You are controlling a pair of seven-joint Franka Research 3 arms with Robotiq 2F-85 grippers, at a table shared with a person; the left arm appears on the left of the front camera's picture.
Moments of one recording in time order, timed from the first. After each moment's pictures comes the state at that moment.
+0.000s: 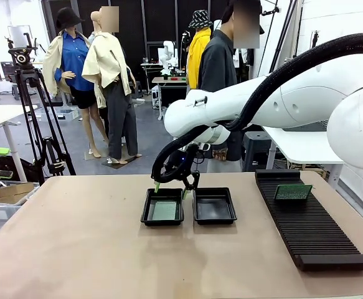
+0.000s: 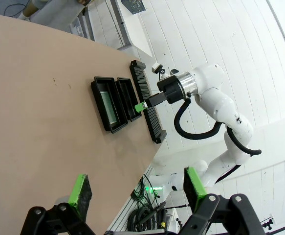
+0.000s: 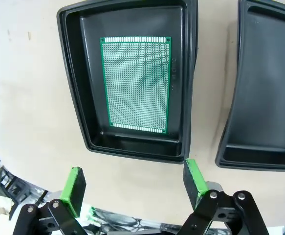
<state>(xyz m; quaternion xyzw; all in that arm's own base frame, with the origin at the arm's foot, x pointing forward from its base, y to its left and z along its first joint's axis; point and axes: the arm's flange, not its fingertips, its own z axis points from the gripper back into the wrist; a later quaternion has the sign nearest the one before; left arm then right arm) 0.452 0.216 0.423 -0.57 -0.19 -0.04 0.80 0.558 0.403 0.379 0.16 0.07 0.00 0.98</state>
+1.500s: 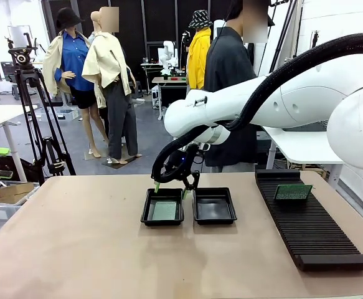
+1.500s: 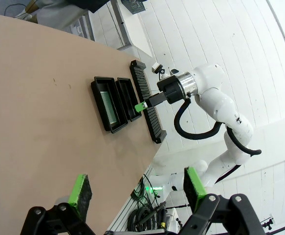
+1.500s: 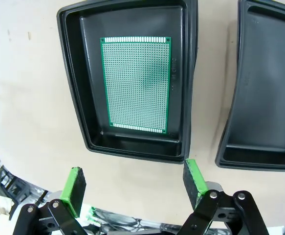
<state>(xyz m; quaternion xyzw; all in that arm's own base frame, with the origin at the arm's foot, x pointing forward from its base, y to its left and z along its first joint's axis) 0.452 0.216 0.423 -0.57 -0.19 -0.04 0.80 0.558 0.403 0.379 0.16 0.07 0.00 0.98</state>
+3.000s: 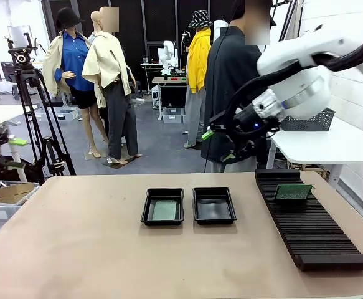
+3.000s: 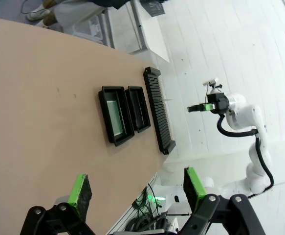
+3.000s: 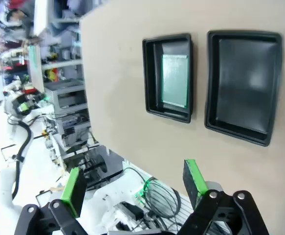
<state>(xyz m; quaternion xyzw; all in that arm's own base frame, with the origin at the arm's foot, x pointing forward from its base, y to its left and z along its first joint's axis) 0.490 0.170 0.461 -0.53 -0.17 -0.01 0.83 0.526 0.179 0.488 0.44 -0.03 -0.02 0.90</state>
